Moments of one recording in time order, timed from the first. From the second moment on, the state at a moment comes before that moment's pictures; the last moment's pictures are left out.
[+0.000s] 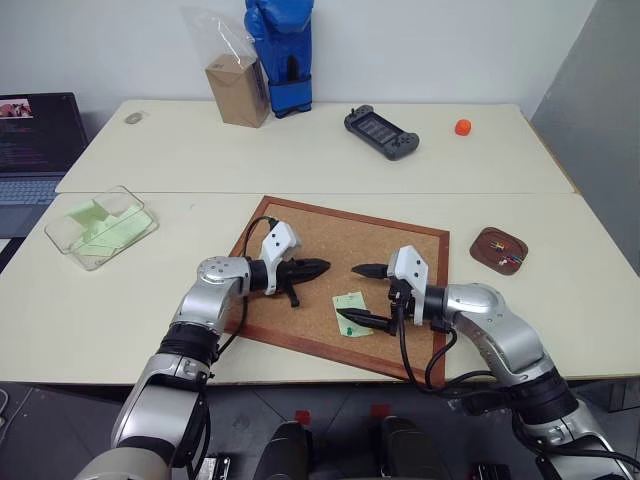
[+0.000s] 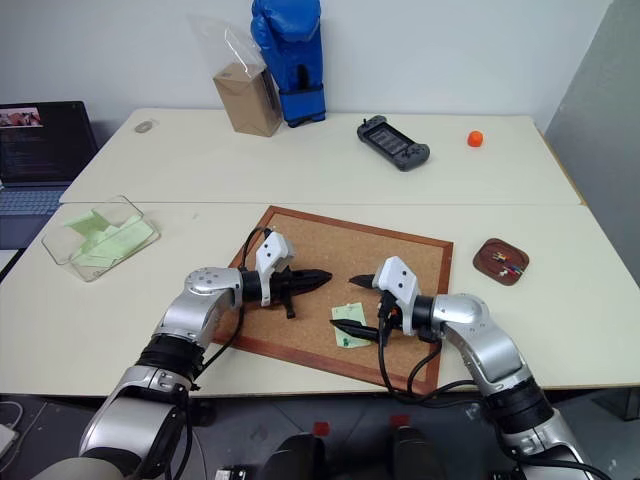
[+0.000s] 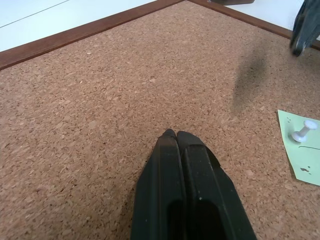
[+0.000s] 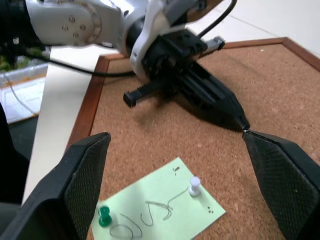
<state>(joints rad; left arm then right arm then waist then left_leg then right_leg) -0.63 0.42 -0.14 0.57 -0.19 0.12 -1.08 -0.38 -0.42 0.31 -0.08 0.28 0.30 0.90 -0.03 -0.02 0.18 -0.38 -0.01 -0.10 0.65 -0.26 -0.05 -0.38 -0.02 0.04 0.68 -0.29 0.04</state>
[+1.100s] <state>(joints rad) -0.62 0.42 -0.13 0.52 -0.18 0.15 -1.07 -0.44 -0.33 0.30 0.14 0.22 0.14 0.97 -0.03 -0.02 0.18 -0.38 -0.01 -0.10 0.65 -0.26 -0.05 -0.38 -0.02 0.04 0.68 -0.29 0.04</state>
